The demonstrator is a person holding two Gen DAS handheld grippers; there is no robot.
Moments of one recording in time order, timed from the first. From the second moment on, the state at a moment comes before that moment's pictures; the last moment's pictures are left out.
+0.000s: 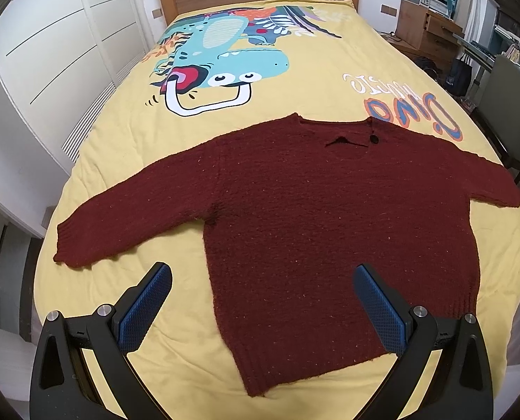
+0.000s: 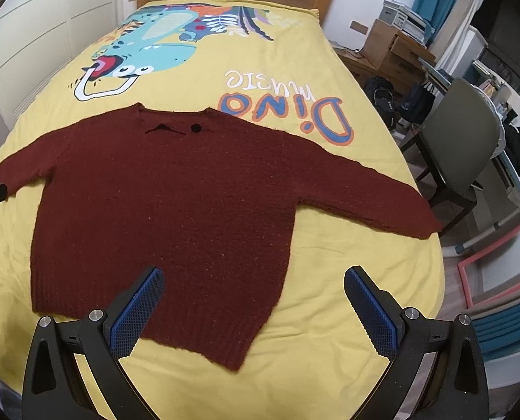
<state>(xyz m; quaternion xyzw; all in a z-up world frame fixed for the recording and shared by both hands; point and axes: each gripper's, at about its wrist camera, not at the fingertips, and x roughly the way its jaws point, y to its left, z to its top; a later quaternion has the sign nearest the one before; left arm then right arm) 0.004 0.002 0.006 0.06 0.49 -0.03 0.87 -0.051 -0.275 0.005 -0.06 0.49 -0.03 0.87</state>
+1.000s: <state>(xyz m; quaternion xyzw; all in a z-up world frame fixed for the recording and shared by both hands) 0.007 -0.003 0.002 0.07 0.50 -0.04 0.86 -0.043 -0.279 0.001 -0.06 0.49 -0.03 0.87</state>
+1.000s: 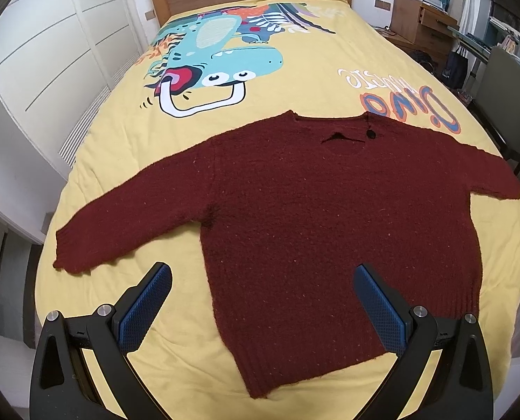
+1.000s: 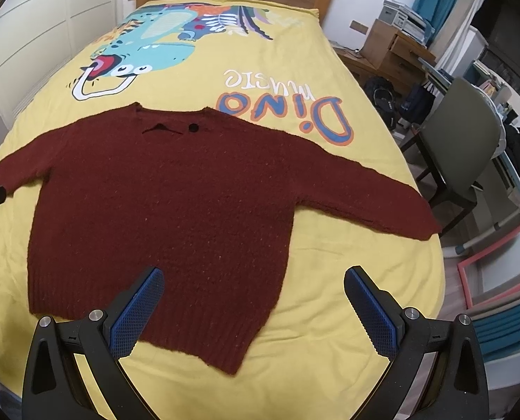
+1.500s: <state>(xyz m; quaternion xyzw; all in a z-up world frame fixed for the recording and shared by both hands) 0.048 -0.001 -0.023 0.11 0.50 -0.04 0.86 0.013 -0.379 -0.029 -0.01 0.44 -0.09 0.89</state>
